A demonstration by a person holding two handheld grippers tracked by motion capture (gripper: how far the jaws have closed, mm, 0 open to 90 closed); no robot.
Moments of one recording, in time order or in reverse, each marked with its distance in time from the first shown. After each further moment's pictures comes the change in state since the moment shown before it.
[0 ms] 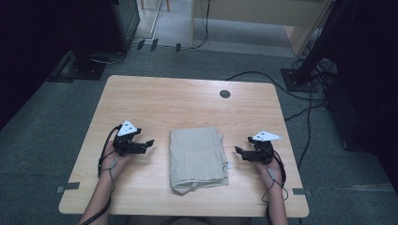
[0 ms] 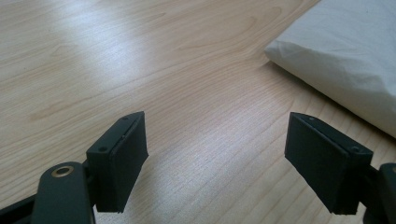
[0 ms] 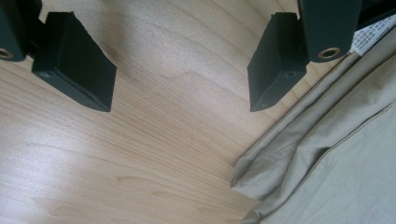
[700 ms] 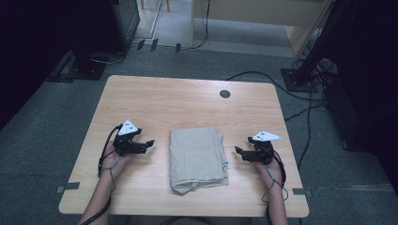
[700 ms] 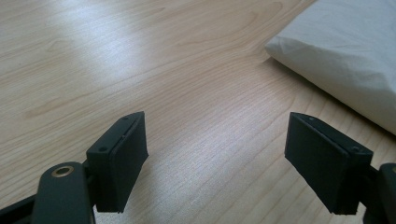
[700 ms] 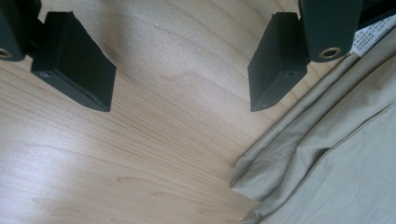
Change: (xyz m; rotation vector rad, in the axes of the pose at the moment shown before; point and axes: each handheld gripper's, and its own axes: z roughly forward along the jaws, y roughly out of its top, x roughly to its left) left arm 0.001 0.001 0.002 0.021 -0.006 -0.001; right arm 0.000 0.000 0.000 0.002 0.002 0.001
